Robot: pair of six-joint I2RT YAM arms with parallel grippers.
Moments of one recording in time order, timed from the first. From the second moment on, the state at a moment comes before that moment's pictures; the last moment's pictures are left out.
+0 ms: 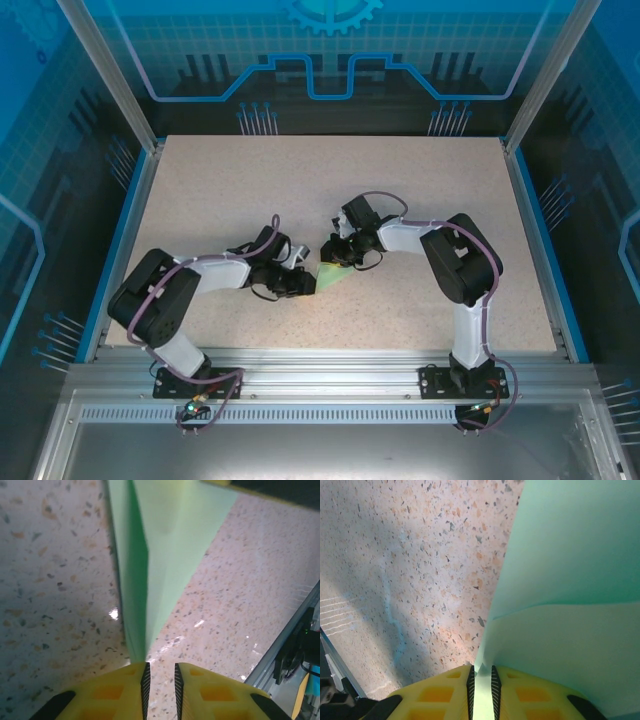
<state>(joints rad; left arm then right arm) -0.49 1.62 0.70 -0.14 0.63 -0.56 0.56 2.00 1.16 -0.24 -0.55 0.66</state>
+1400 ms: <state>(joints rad) -0.49 1.82 0.82 -0.06 0.66 -0.59 0.48 1.81 1.12 -0.28 -0.51 0.65</state>
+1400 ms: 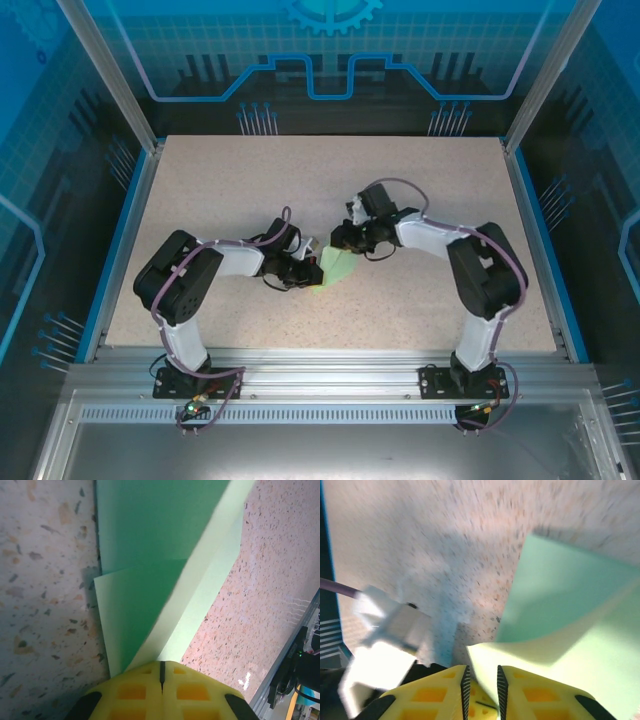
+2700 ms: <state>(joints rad) -0.49 1.83 0.82 -0.06 0.67 -0.59 0.48 2.03 1.20 -0.25 -0.55 0.64</state>
